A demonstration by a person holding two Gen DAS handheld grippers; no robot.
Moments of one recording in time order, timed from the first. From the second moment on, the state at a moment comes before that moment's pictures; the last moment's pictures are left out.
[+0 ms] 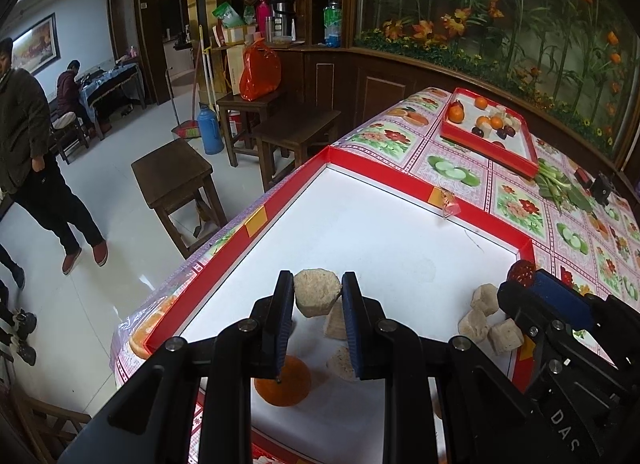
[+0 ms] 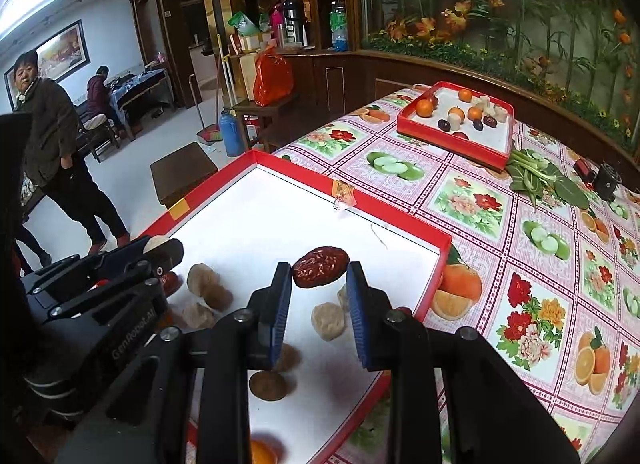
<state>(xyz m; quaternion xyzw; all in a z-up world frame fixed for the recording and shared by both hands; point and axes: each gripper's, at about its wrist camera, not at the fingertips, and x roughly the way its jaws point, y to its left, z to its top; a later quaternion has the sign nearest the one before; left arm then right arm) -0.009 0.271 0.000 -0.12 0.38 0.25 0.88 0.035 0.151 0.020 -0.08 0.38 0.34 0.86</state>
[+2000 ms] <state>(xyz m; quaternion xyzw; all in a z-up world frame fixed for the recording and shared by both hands) 0.015 0.286 -0.017 -0.14 0.41 0.25 0.87 0.070 0.179 -0.015 -0.10 0.43 0.30 0.85</state>
